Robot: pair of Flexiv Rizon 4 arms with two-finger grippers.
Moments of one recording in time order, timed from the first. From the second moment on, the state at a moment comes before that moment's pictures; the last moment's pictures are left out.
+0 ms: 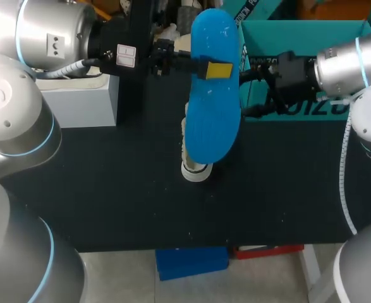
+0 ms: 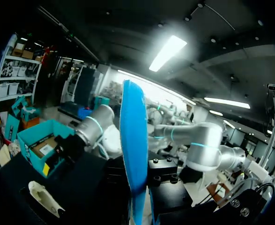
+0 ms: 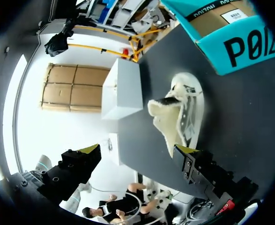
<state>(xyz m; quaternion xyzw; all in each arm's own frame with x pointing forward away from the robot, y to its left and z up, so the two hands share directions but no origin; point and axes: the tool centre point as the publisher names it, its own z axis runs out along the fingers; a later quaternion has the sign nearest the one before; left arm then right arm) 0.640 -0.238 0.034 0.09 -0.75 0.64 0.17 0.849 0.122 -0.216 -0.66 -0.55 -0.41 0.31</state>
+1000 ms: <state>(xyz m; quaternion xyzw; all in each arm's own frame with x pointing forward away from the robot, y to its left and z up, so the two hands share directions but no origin) 0.650 -0.252 -0.013 -0.01 -0.76 0.65 0.02 0.849 0.122 -0.209 -0.53 -0.48 -0.55 0.43</state>
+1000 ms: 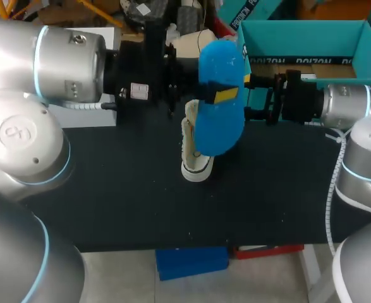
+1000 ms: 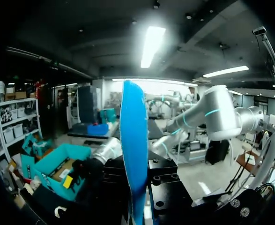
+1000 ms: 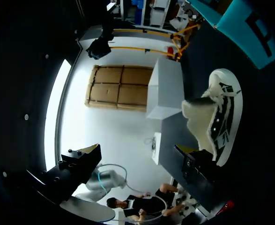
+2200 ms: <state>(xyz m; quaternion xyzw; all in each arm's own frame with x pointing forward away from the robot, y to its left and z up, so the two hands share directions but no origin) 0.630 -0.235 -0.078 -0.22 -0.66 0.68 -0.22 0.850 0.122 -0.208 -0.53 -0.48 -0.55 0.43</state>
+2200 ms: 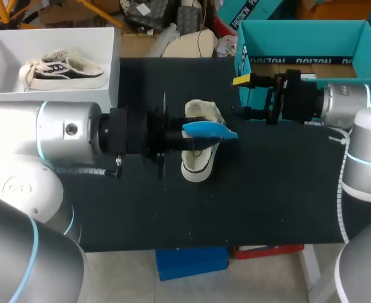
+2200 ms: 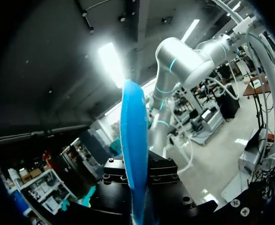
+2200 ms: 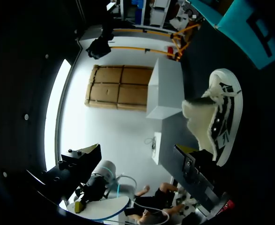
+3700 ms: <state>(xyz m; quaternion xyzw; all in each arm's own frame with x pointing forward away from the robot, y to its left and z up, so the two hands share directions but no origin) 0.606 -0.211 -0.164 -0.39 -0.58 0.60 -0.40 0.850 0.123 -0.208 -0.53 -0.48 -0.55 0.43</state>
